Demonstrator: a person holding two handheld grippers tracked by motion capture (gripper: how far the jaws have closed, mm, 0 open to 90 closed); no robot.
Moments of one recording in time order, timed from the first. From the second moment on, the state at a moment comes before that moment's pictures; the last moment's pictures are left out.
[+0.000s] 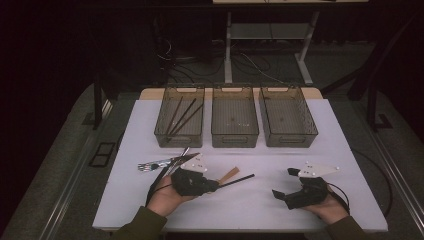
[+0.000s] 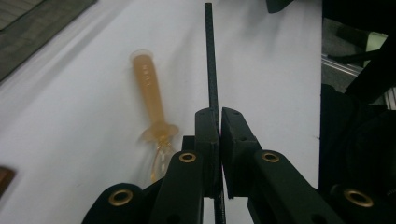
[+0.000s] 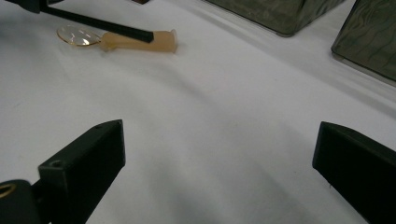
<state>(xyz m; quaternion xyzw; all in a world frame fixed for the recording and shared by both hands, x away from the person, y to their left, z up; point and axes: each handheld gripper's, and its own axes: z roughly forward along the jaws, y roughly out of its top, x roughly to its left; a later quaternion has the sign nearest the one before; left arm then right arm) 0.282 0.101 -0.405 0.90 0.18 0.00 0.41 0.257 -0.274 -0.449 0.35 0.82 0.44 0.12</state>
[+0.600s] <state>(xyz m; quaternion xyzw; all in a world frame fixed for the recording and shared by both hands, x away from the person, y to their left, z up) 0.292 0.145 -0.395 0.88 0.23 0.04 0.41 0.258 -0.275 -0.449 0.35 0.82 0.44 0.12</state>
